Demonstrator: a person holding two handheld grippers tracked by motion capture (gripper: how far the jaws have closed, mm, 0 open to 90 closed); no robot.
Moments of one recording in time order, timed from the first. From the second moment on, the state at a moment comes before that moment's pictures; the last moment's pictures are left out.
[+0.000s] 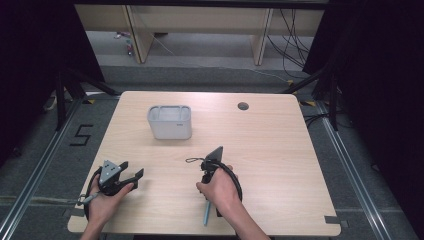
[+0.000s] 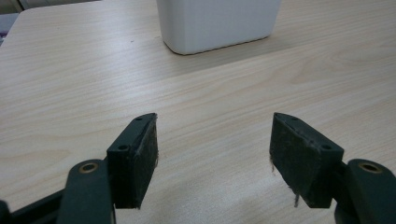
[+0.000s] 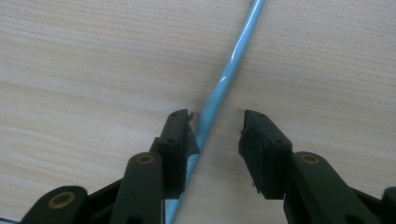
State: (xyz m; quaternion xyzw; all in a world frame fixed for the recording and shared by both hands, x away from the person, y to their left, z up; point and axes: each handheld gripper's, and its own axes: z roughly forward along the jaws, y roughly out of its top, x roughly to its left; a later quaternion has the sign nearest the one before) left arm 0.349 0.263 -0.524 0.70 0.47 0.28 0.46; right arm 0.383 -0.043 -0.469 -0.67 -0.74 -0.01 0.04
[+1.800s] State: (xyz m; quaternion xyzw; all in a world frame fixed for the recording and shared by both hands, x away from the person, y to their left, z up) left arm 0.348 0.263 -0.524 0.70 0.47 0.28 0.46; right arm 0.388 -0.098 -0.430 -0.60 -0.79 -0.15 -0.03
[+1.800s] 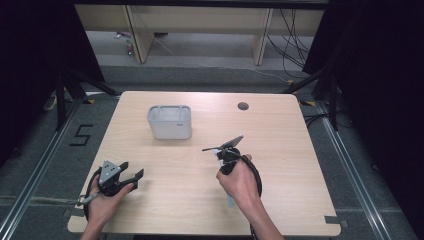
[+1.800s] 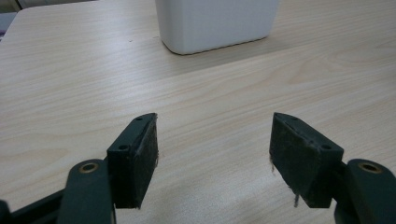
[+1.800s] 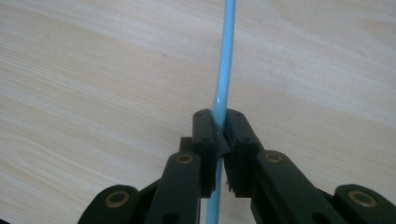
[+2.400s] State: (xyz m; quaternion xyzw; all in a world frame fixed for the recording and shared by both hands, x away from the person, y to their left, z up) left arm 0.348 0.263 -0.524 0.69 0.47 0.28 0.46; right arm 0.377 -0.139 -0.433 -0.47 -0.74 -0.45 -0.15
